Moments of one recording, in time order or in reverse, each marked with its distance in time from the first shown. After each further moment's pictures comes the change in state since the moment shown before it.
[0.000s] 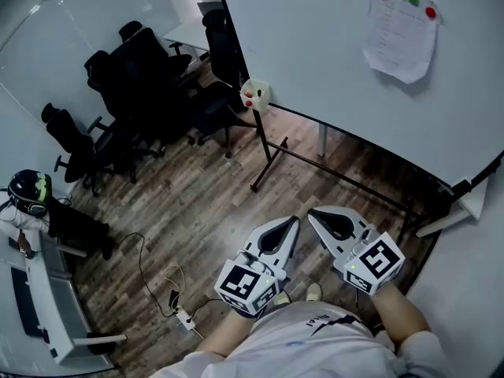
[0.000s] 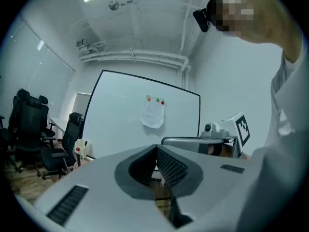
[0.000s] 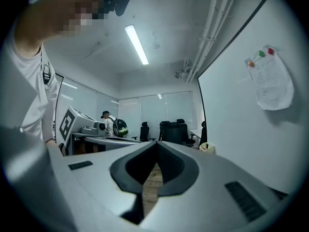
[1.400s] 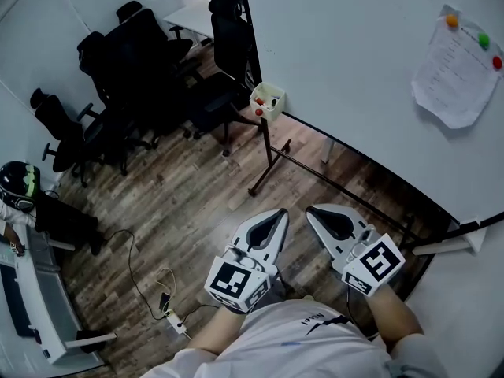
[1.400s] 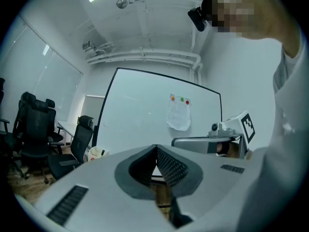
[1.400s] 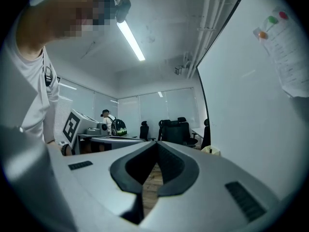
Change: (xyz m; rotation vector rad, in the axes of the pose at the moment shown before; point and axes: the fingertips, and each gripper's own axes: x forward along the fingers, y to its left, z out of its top) left arm 0.065 0.167 0.021 0.007 -0.012 0.095; right arm 0.141 -0.090 -0.002 0.017 0.015 0.036
